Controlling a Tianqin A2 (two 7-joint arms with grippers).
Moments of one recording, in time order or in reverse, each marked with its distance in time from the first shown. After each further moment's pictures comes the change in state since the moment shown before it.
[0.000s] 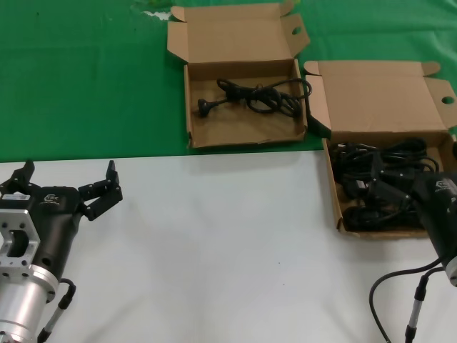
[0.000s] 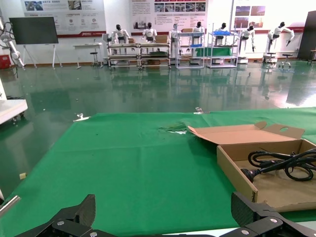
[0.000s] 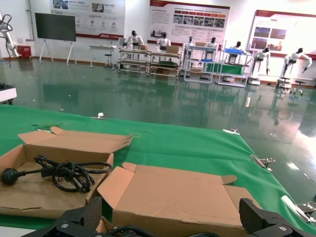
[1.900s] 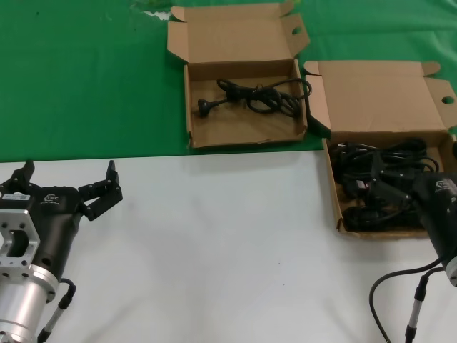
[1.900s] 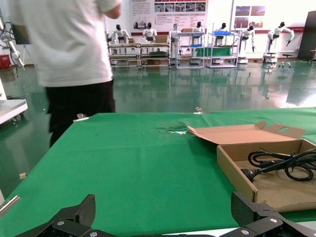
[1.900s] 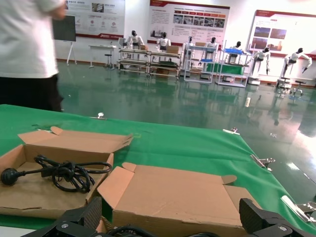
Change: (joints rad) left arm 0.000 0.000 0.000 0.000 0.000 0.000 0.000; right arm 0.000 0.000 0.000 0.000 0.000 0.000 0.000
